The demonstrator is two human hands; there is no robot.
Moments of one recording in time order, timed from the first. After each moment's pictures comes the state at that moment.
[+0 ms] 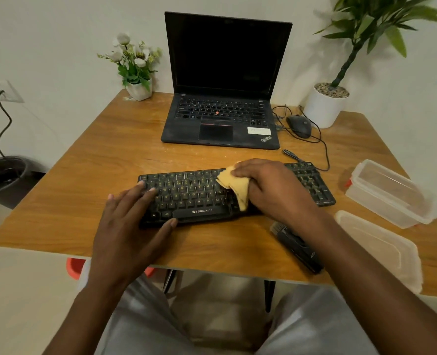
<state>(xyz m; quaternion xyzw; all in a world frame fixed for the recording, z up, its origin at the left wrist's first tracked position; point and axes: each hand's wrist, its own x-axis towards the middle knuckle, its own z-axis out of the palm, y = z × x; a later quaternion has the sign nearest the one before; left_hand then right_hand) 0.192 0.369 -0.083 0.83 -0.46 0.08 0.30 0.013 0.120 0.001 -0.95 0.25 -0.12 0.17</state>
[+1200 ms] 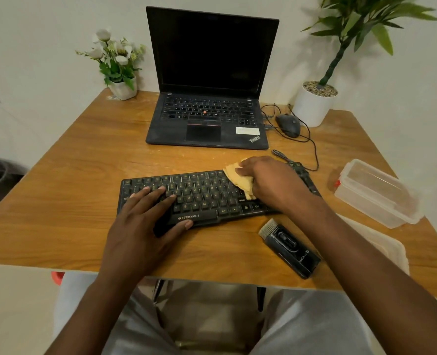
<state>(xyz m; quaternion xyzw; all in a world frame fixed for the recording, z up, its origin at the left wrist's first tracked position) 0.177 0.322 -0.081 0.84 -0.48 0.04 0.24 0.020 0.073 -0.010 -0.95 0.29 -0.03 0.05</state>
